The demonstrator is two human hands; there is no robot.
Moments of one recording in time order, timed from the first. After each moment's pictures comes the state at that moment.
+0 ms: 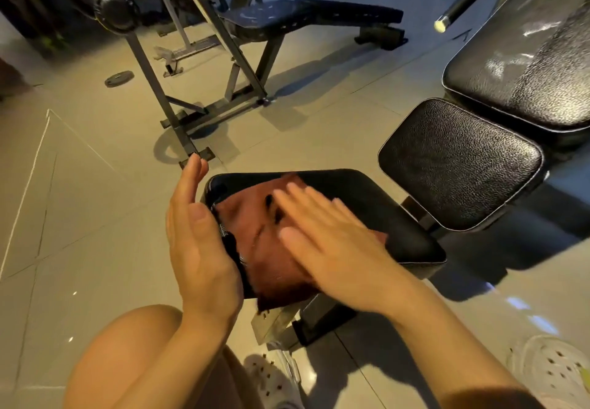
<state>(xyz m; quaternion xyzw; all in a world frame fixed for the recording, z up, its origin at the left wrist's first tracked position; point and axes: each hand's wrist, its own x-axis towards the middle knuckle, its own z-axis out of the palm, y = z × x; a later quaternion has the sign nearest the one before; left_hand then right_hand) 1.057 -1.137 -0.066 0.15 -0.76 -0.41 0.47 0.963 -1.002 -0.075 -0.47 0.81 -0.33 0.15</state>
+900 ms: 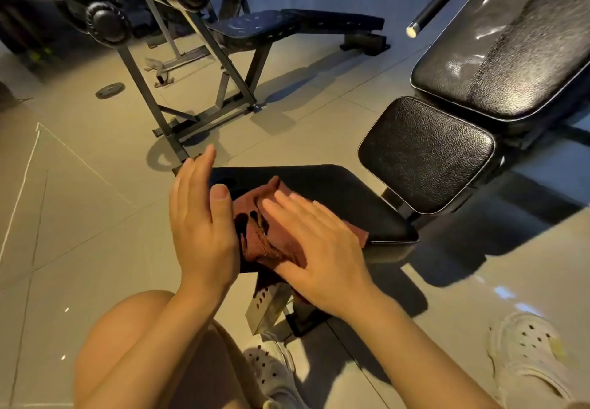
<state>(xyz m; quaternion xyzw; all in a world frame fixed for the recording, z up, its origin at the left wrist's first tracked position) 1.057 -1.129 -0.055 0.17 -0.84 -0.30 0.41 0.991 -0.991 -0.104 -0.46 0.79 -0.39 -0.07</state>
